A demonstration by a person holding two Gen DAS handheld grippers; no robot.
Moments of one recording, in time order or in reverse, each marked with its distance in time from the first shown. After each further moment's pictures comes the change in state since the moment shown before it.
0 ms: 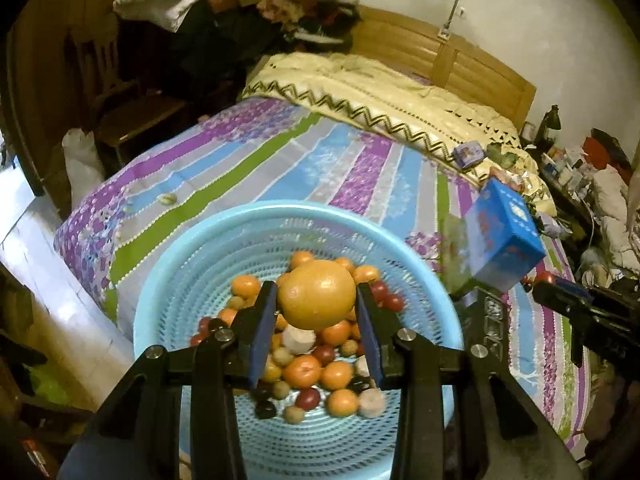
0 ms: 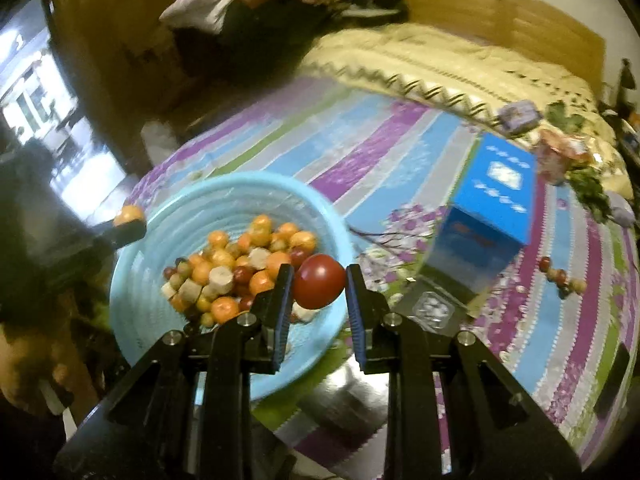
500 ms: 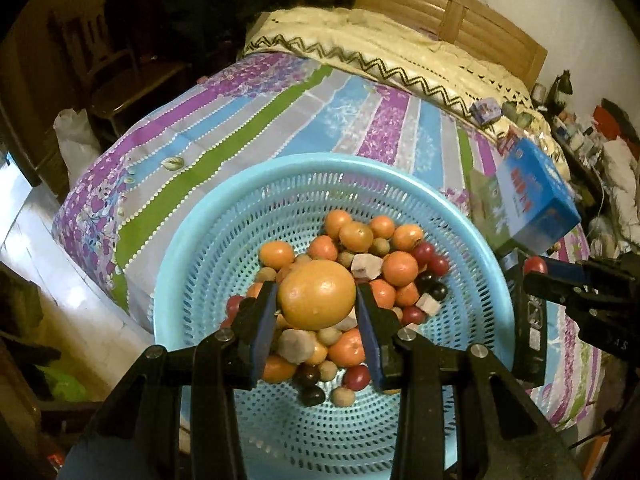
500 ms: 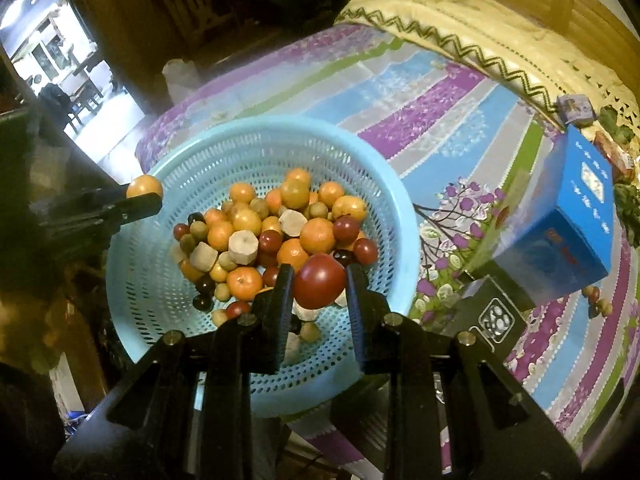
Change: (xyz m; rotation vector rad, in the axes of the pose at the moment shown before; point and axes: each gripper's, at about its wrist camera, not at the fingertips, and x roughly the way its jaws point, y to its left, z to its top) left arm 0.040 0.038 -0.001 0.046 0.165 0.015; right arm 0.062 0.034 0.008 -0.097 0.195 0.064
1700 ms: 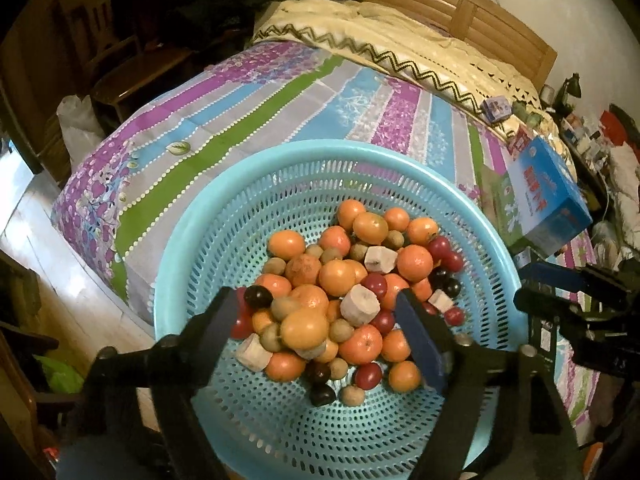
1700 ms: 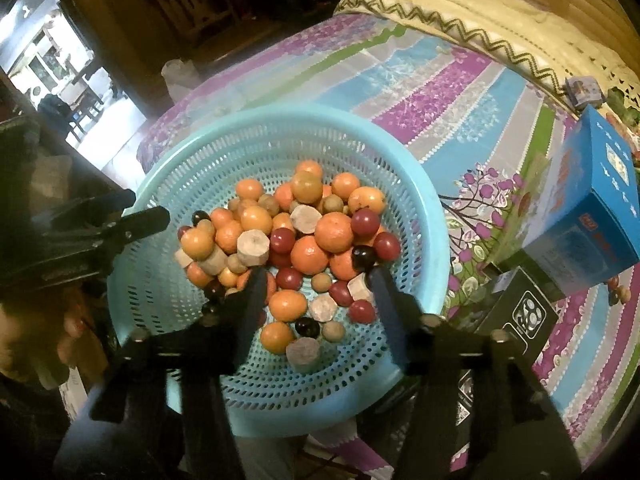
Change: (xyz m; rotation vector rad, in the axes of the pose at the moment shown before) left arm 0.013 0.016 -0.003 -0.040 0.021 0.002; right arm 0.018 0.006 -0.002 0.042 0.008 0.035
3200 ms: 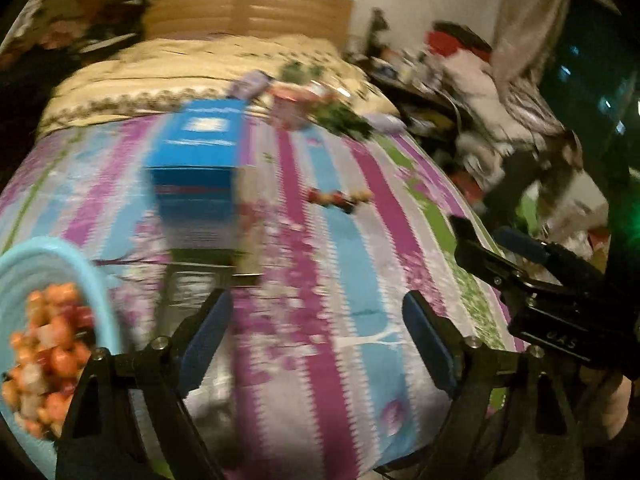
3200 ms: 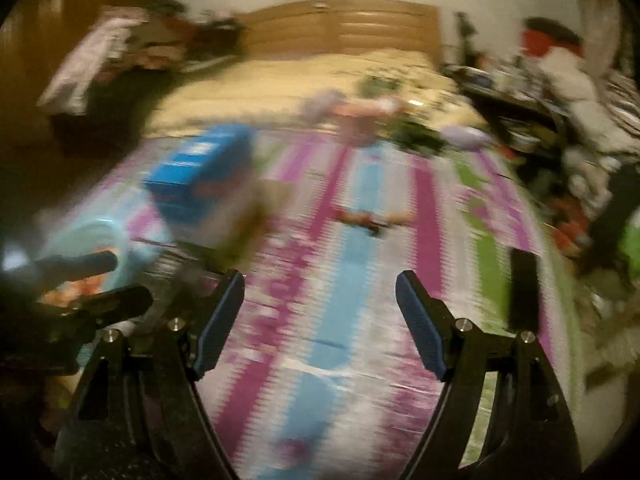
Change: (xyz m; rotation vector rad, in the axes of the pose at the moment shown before) left arm 0.006 -0.373 -0.064 0.480 -0.046 -0.420; right arm -0.169 -0.216 -0.182 0.427 -0.394 -0.480
